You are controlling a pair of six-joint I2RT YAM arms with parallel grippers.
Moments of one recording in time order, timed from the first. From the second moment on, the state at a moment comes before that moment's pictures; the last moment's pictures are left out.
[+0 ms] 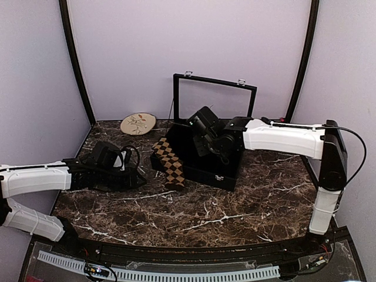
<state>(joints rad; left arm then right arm) -0.66 1.18 0.62 -0.25 0.15 -0.74 0.99 1.86 1.58 -0.59 0.64 0.37</state>
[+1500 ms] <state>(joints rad) -0.61 1.26 0.64 -0.21 0.17 -0.73 0.77 2.12 1.66 -0.67 0.41 0.21</state>
